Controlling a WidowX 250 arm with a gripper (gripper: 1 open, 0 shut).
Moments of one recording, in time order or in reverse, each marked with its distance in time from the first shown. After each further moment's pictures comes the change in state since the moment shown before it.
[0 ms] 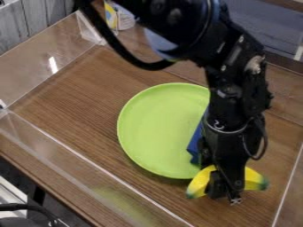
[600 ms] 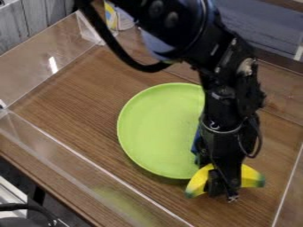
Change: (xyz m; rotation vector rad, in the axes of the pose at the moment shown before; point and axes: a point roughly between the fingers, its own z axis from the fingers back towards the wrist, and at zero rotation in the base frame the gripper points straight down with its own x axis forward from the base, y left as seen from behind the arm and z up) arm 0.001 0.005 -0.005 -0.001 -0.026 0.006
